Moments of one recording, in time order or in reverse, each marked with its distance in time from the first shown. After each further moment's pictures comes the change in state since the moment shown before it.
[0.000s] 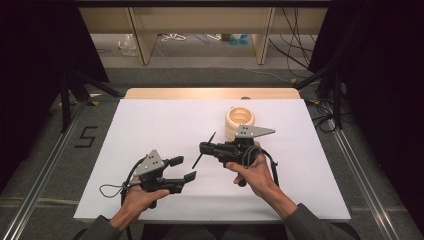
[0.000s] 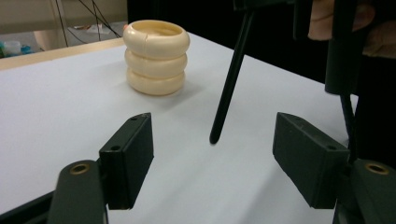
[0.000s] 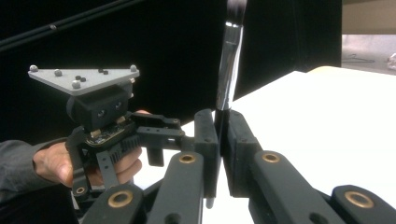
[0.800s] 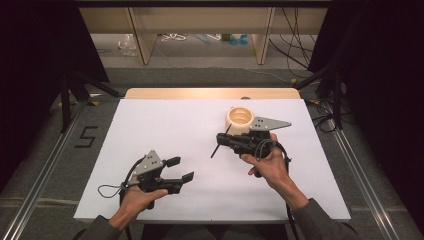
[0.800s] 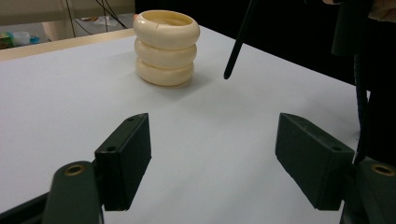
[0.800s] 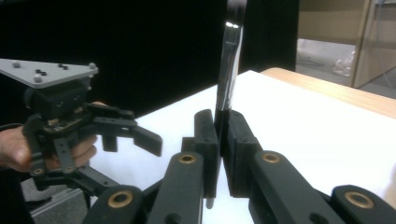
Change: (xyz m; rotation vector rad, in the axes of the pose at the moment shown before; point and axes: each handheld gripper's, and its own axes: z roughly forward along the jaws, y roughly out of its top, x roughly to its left) left arm 0.004 -0.002 -0.002 0.026 0.027 -0.011; right arm -0.018 0.015 -0.033 0.038 -0.137 -0.081
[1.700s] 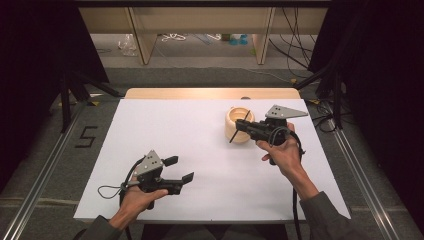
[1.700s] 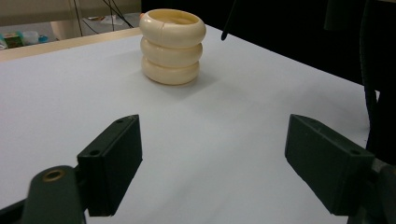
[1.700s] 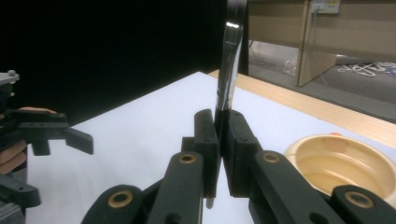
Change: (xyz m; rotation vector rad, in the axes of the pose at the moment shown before) left arm -0.001 -0.001 0.001 -0.009 0.022 -0.014; right arm -0.039 0.012 -0.028 0.005 -0.171 -0.024
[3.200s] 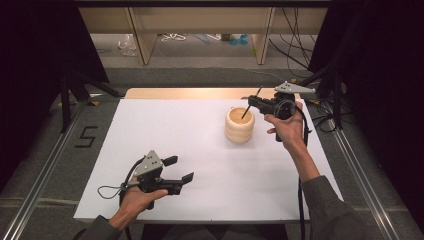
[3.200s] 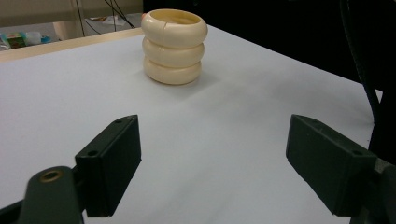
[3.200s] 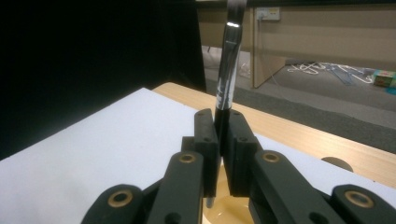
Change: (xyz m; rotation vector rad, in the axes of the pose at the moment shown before) left arm 0.000 0.000 0.000 0.003 0.009 0.002; right arm -0.064 0.029 0.009 -0.025 -0.172 0.040
